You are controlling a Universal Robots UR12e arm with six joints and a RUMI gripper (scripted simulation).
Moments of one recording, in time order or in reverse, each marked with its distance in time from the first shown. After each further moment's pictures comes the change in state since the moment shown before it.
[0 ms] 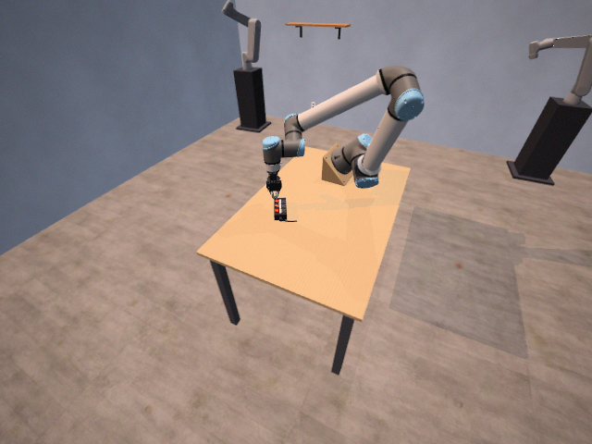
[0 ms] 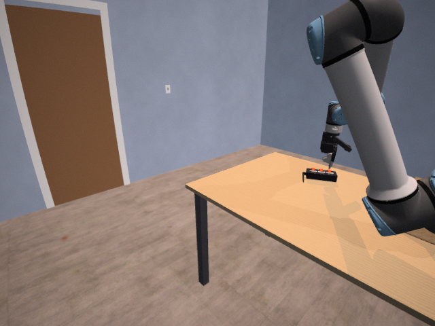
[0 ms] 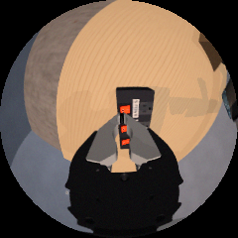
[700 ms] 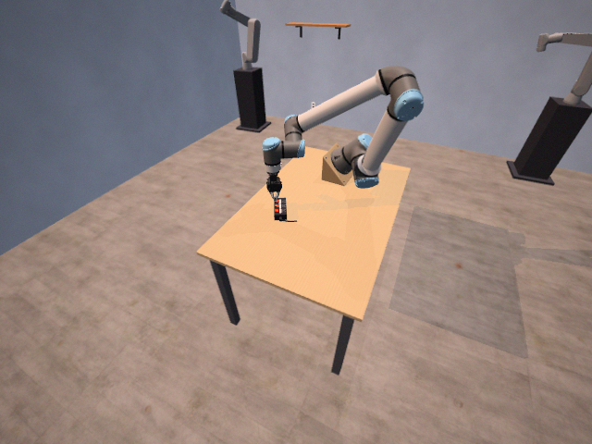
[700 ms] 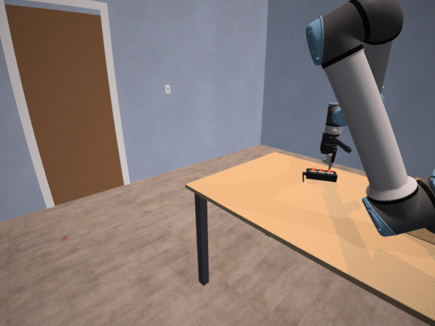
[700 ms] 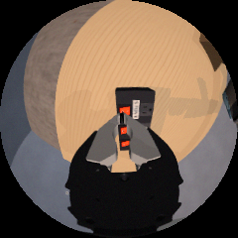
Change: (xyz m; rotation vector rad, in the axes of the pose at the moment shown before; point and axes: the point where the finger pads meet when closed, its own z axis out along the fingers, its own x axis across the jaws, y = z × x) arm 0.001 0.000 0.006 0.001 0.001 0.000
